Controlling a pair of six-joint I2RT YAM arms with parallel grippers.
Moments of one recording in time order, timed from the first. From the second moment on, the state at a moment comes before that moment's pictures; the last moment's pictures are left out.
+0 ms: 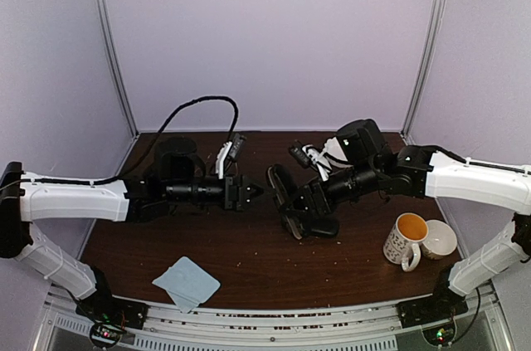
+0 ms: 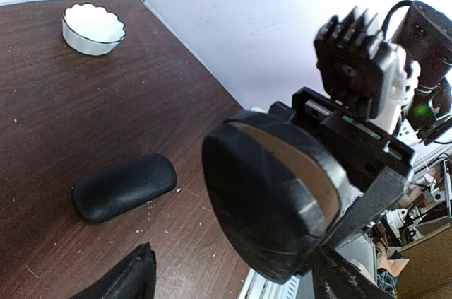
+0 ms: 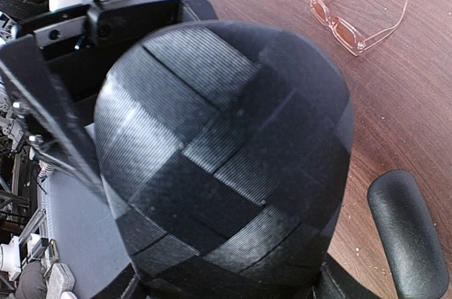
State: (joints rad) left arm -0.93 1.38 0.84 0.30 0.40 -0.63; right arm 0.90 1.37 1.09 -0.36 -0.41 0.30
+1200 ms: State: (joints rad) left arm -0.96 1.46 0.89 0.26 0.30 -0.63; right arm 0.90 1.36 1.07 -0.38 -0.39 0.27
